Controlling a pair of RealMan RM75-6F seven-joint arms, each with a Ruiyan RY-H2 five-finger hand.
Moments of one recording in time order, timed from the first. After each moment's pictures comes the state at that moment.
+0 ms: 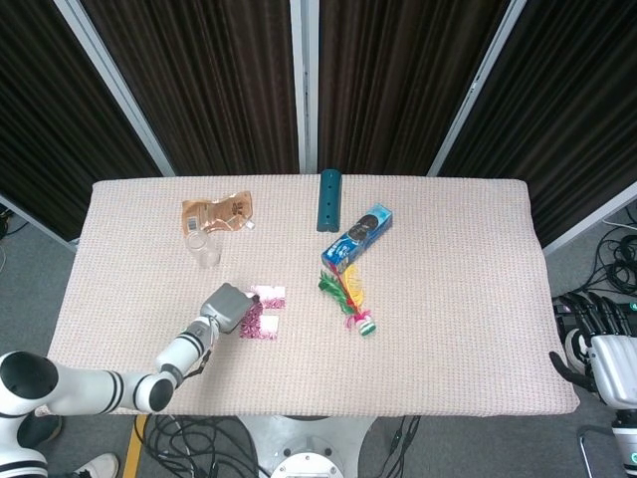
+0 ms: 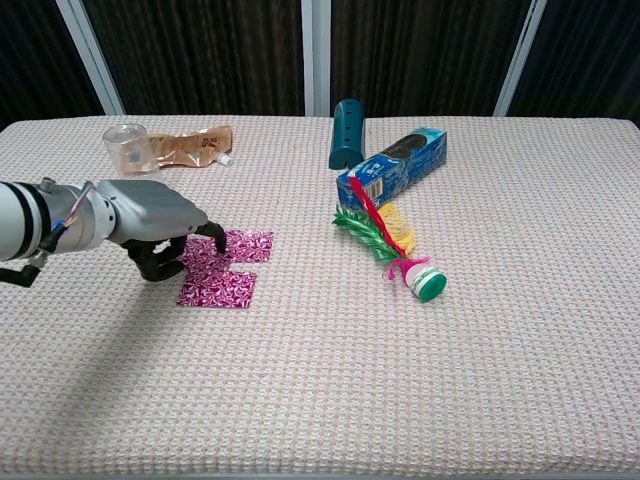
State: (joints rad) left arm -1.03 -1.57 0.12 -1.45 0.66 0.77 0.72; right arm 0.05 -1.02 0.03 -1.60 -1.55 1.49 0.15
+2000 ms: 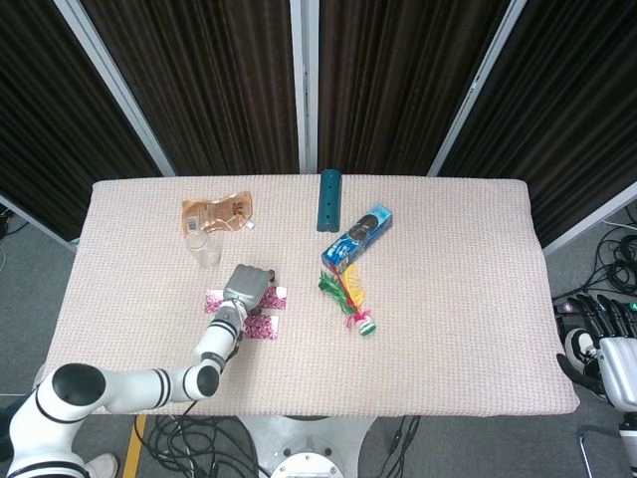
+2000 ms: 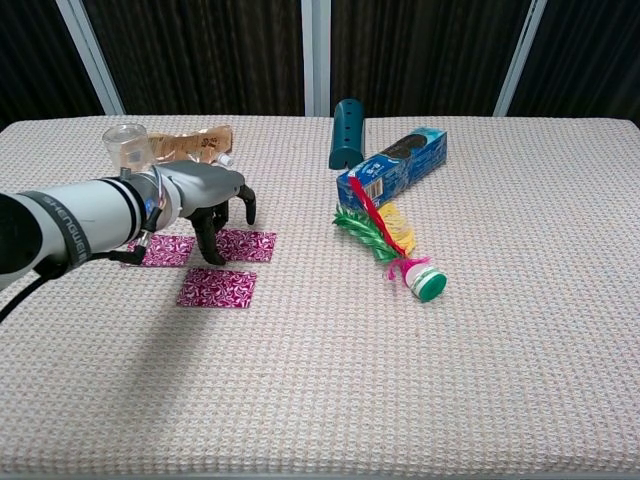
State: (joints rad) left arm -1.04 -1.83 -0.11 -1.19 0.48 0.85 0.73; right arm 0.04 -1.01 0.03 -1.58 -1.53 1.49 0.17
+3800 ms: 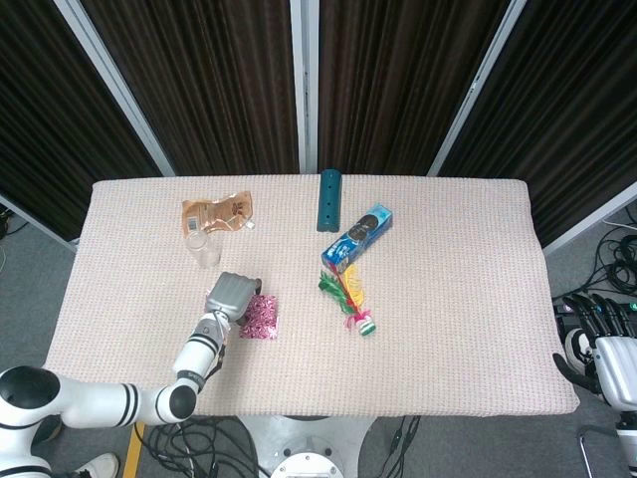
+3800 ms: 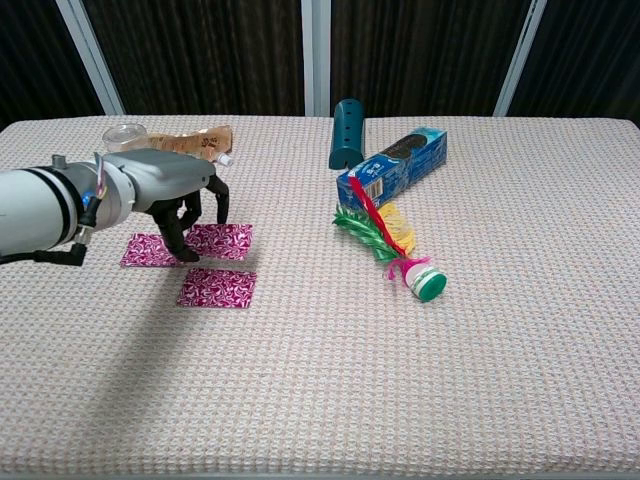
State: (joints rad) left arm -0.94 -1.66 -0.10 -1.54 0.53 1.02 0.78; right arm 0.05 -1.02 0.03 -1.58 -1.55 1.49 0.18
